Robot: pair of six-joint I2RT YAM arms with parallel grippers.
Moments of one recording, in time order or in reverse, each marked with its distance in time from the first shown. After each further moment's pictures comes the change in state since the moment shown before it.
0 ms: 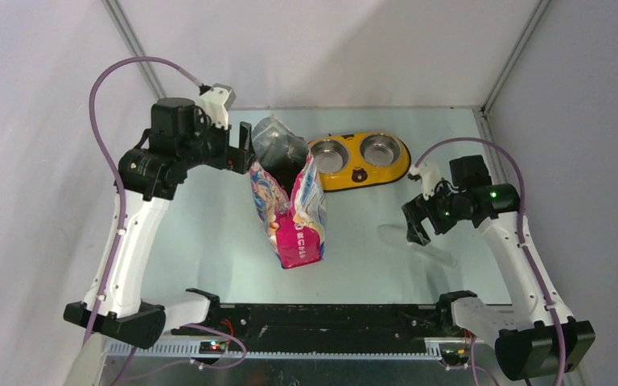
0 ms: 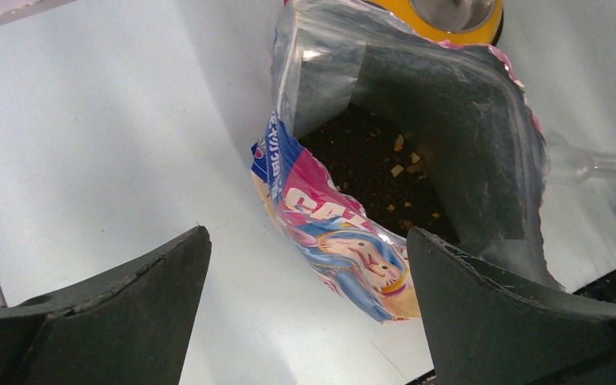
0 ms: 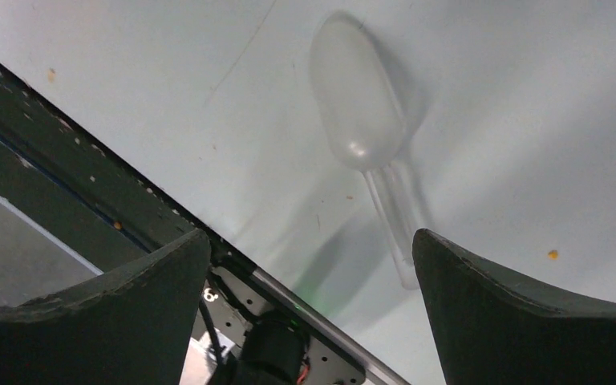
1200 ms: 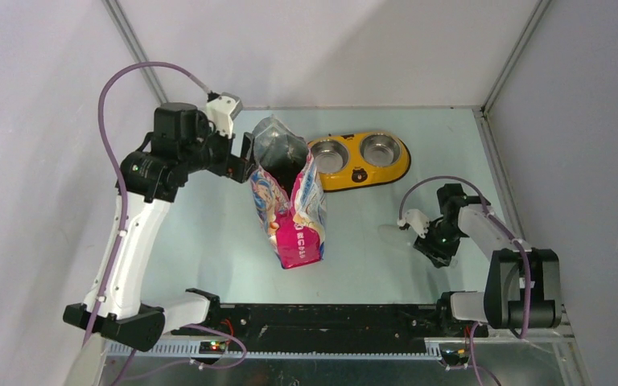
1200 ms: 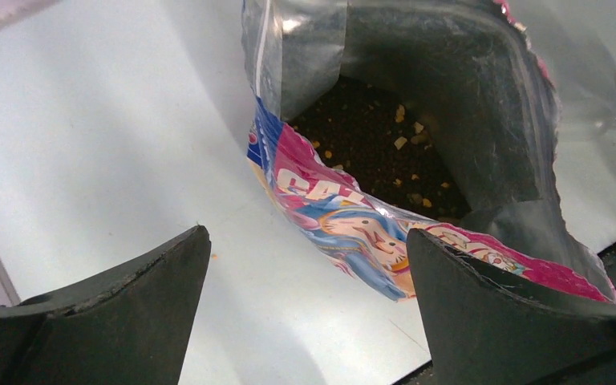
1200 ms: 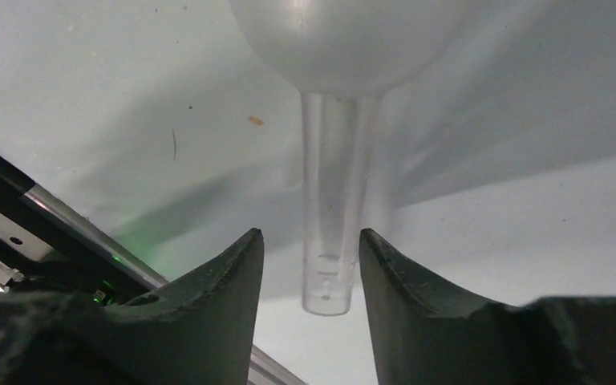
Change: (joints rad) left arm 0.000 -0.015 -0.051 -0.031 0.058 0.090; right arm -0.123 0.256 -0.397 0.205 0.220 -0.646
